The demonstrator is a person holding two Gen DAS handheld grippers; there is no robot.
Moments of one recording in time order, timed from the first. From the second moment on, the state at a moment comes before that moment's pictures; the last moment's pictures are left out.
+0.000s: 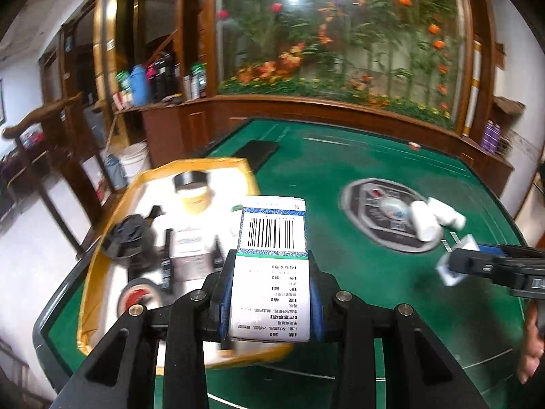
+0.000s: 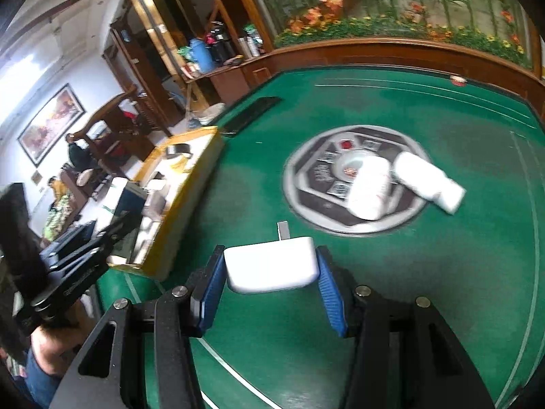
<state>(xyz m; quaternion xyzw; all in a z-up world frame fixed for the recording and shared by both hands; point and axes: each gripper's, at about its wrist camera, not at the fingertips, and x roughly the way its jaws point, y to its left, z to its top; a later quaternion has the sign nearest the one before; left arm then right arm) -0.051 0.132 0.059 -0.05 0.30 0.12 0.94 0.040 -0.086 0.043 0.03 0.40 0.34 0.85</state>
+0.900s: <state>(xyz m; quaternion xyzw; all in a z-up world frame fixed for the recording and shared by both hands) -0.044 0.180 0.020 -0.12 0.36 0.11 0.92 0.094 0.127 0.062 -0.02 0.42 0.38 0.82</state>
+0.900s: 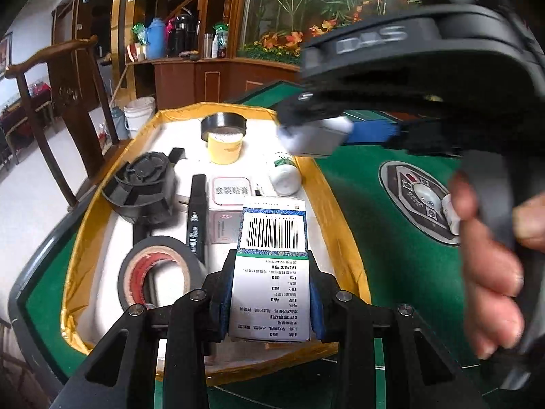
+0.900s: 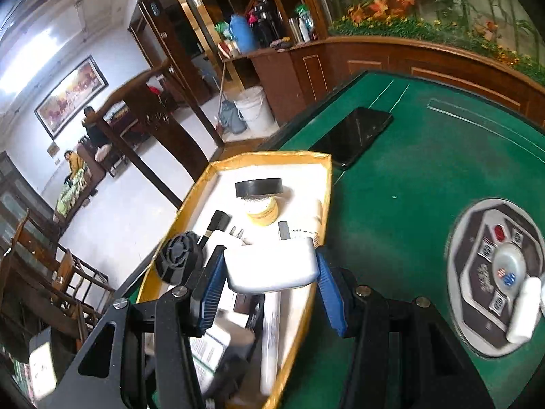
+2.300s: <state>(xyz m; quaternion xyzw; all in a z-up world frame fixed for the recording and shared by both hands) -0.034 0.192 0.010 -0.14 0.39 0.12 0.90 0.103 0.206 0.034 -0.12 0.43 0.41 0.80</state>
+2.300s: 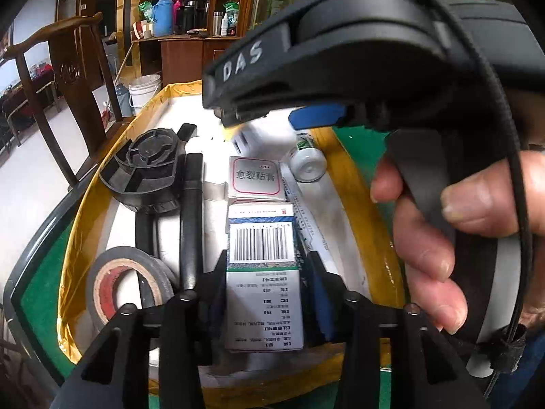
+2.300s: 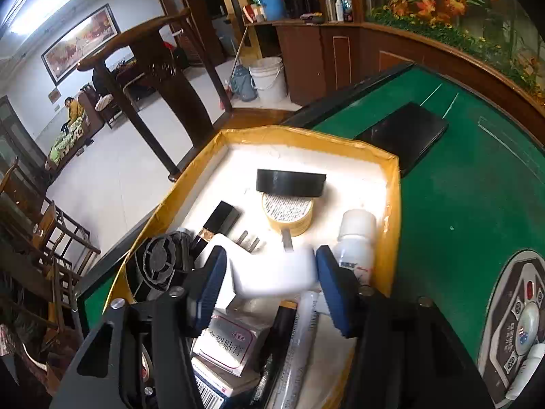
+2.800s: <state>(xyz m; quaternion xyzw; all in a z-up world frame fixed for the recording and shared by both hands) -0.053 0.193 0.028 -0.14 0.36 0.15 0.91 0.095 0.151 0.072 -0.02 0.40 0.43 0.81</state>
